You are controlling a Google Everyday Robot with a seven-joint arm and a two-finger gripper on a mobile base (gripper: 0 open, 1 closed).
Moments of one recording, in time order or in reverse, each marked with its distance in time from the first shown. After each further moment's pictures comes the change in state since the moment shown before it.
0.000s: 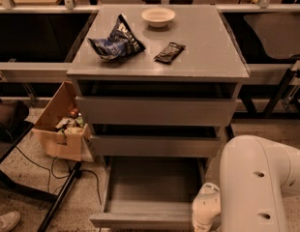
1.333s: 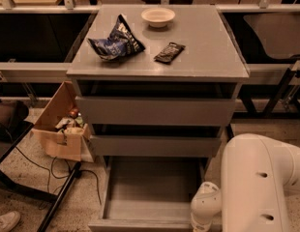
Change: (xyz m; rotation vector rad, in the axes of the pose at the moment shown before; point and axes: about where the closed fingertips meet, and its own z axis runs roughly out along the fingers) arm -0.002 0.004 -0.010 -0.005 0.011 -0.001
